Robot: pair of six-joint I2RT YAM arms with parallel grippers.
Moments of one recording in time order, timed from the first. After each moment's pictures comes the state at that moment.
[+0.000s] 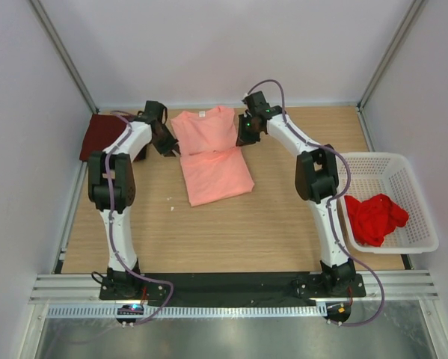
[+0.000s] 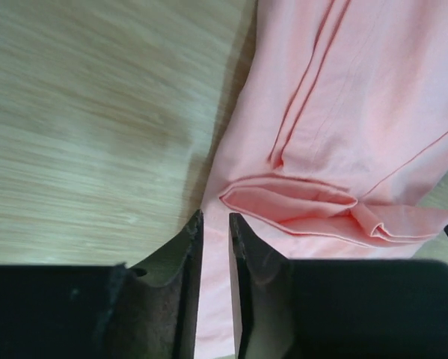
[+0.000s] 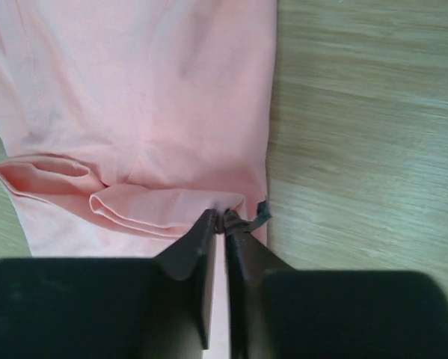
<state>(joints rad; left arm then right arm) -0.14 2.13 1.71 -0.70 0.14 -0.73 0.40 2.40 2.16 -0.71 -0.17 0.40</state>
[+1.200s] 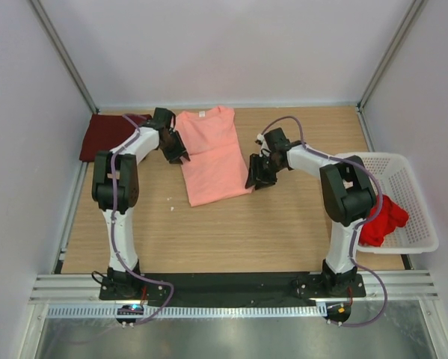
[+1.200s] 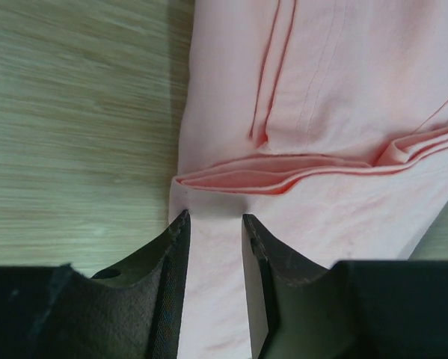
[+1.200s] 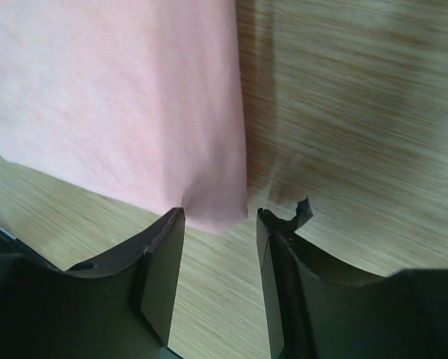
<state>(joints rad) -0.19 2.13 1.64 -0.62 0.19 -0.62 0.37 1.95 1.30 -0.51 -0.40 0.37</state>
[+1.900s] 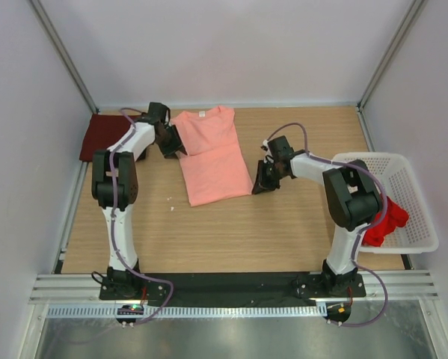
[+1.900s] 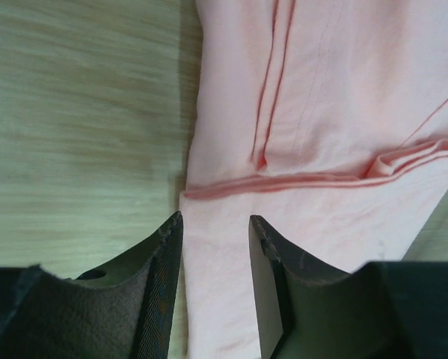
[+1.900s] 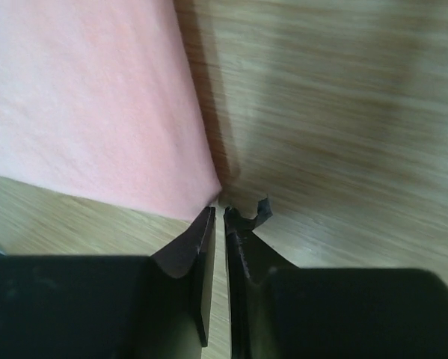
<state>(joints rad) -0.14 2.18 1.75 -0.66 0.22 -0.56 0.37 1.89 1.16 -0.40 -0.37 0.44</state>
